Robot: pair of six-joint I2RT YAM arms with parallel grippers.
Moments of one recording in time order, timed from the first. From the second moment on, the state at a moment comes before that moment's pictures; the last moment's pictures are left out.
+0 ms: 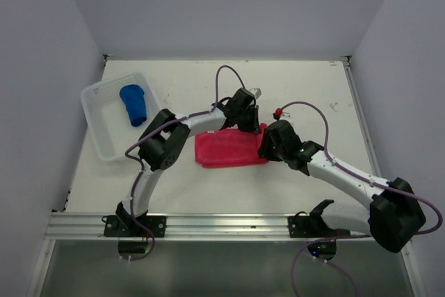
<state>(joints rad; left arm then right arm) -0.76 2.23 1.61 -0.19 0.22 -0.61 0.66 1.21 0.68 -0.35 0.21 0.70</state>
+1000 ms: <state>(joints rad) -0.76 2.23 1.61 -0.18 0.22 -0.61 0.44 1.28 0.48 -0.07 -0.02 0.79</state>
